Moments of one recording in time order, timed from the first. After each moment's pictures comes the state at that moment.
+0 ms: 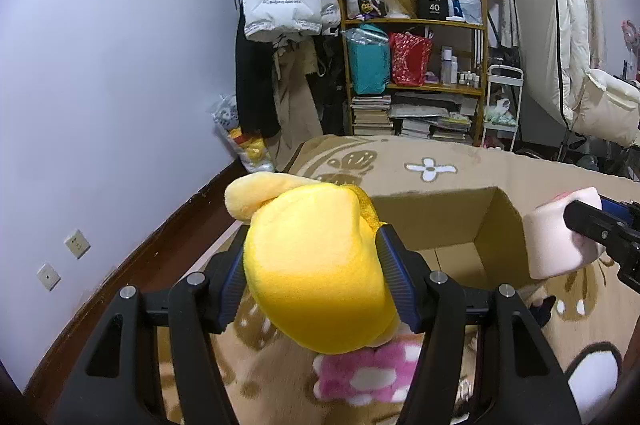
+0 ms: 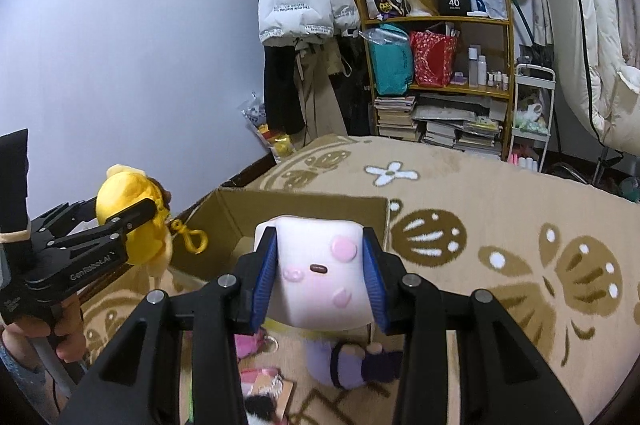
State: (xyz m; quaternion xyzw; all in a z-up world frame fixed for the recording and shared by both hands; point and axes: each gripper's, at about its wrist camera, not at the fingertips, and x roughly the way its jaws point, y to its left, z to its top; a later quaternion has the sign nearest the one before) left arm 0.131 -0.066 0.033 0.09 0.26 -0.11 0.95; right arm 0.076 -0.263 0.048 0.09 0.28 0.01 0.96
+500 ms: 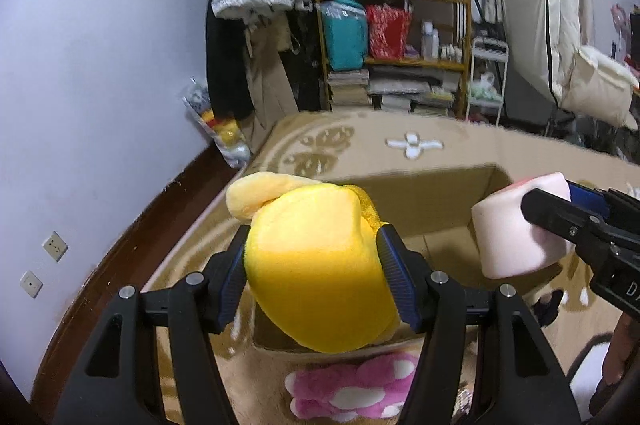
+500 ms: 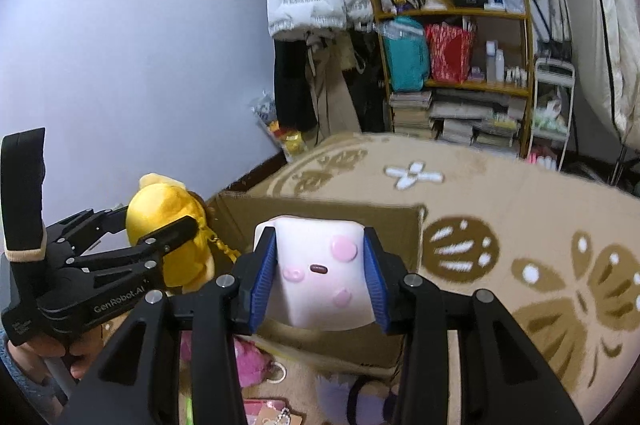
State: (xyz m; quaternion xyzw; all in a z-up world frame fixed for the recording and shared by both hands) left arm 0.167 -0.092 -0.004 0.11 0.31 -0.15 0.93; right arm 0.123 -0.257 0.025 0.09 0.28 0.03 0.95
